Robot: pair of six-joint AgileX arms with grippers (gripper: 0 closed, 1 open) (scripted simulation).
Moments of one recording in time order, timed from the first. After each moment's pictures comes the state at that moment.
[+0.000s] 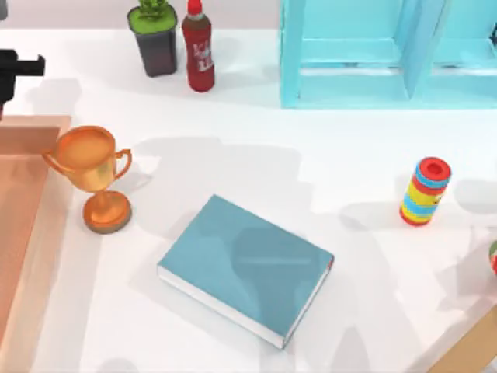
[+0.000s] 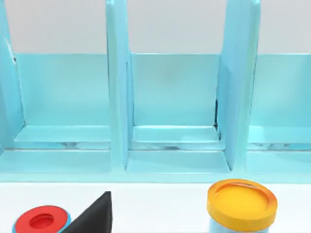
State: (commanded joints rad) left arm 0.04 1.91 1.63 -0.97 -0.06 0.04; right arm 0.00 0.00 0.00 0.00 0.00 0.00
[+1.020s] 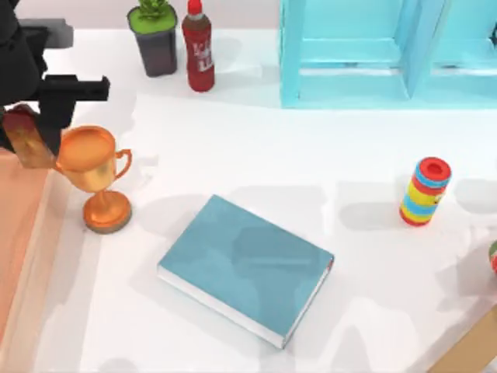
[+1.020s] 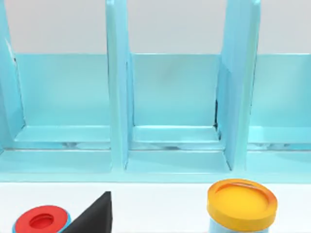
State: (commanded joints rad) left arm -0.18 1.82 1.68 -1.41 0.01 -0.16; right arm 0.00 0.00 0.00 0.00 0.00 0.00
